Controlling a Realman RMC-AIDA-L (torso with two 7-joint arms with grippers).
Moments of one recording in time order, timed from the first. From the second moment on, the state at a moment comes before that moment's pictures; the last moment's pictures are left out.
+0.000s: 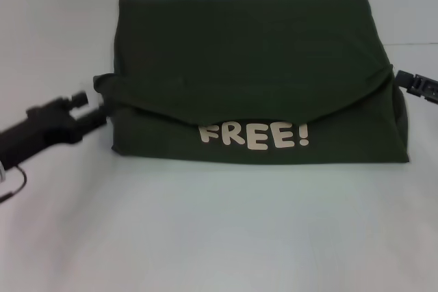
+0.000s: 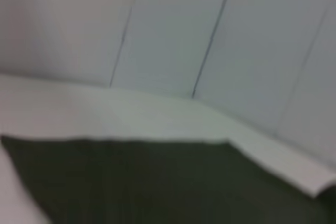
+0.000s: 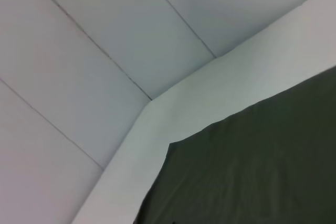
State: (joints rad) left arm -0.47 -2.17 0.40 0.68 1.93 1.31 -1.39; right arm 0.51 1.95 -0.30 -0.50 -2.00 -1.42 1.84
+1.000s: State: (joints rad) left arm -0.52 -2.17 0.45 0.50 2.04 1.03 -1.10; right arm 0.49 1.98 -0.24 -0.49 -1.97 -1.39 1.87
